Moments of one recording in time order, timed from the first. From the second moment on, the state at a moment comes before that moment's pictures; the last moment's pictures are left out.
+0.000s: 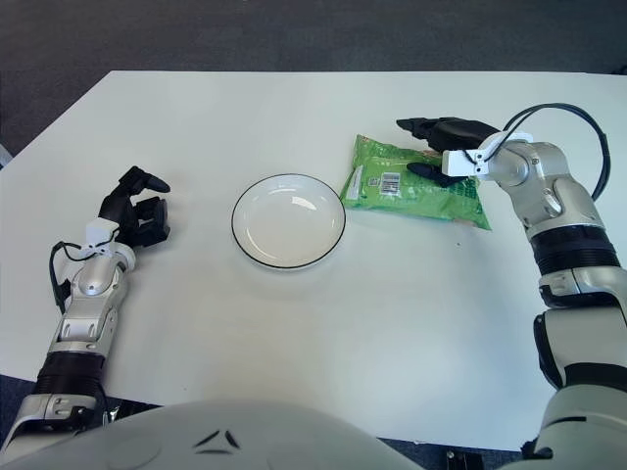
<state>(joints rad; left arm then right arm) -0.02 0.19 0.08 0.12 -0.02 -0.22 0.03 -0.67 -0.89 0.24 0.50 -0.52 -0.38 0.50</state>
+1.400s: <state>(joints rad) -0.01 0.19 0.08 0.10 -0.02 -0.21 0.03 -0.50 -0.90 0.28 0.30 -0.57 -0.23 0.62</state>
